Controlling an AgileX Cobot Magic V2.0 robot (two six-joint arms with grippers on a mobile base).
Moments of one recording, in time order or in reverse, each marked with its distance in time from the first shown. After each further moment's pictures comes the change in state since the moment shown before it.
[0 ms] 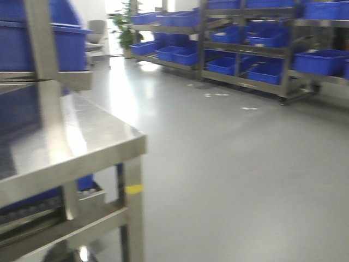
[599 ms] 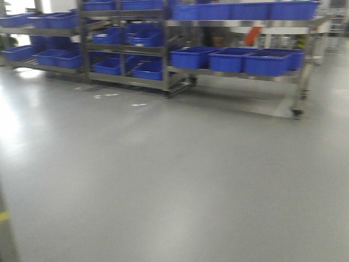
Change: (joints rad) left arm -0.009 0.000 0.000 0.000 0.000 0.000; right arm 0.000 0.000 0.000 0.000 0.000 0.000
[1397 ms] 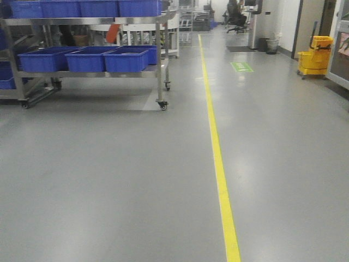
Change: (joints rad) left arm 0.000 0.000 0.000 0.000 0.000 0.000; right arm 0.000 -0.002 0.000 0.000 0.002 0.000
